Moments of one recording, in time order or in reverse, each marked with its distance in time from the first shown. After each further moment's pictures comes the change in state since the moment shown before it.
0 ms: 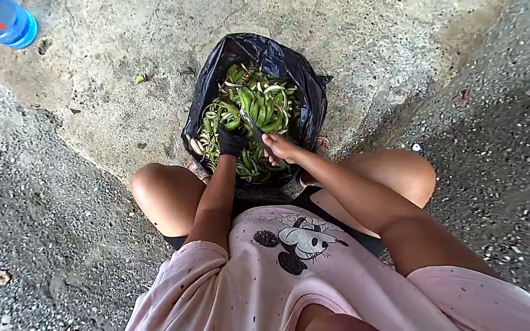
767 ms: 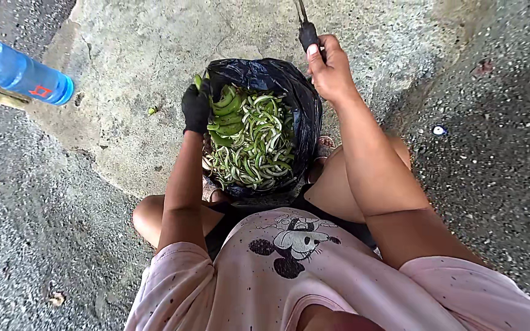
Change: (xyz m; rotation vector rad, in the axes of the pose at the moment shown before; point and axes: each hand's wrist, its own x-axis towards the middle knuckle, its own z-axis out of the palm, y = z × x) left_hand -0.040 0.186 0.093 1.177 -0.101 0.642; right_hand -0.063 -0.078 -0.155 -0.048 0.735 -0.639
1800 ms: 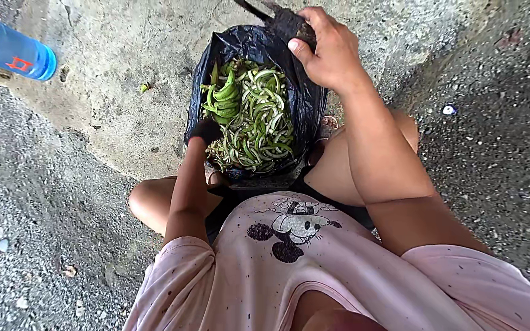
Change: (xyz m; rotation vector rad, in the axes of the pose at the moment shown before) left_hand -0.049 -0.102 0.026 0.938 -0.803 -0.057; right_hand -0.015 -0.028 0.008 -0.475 -0.161 -0.123
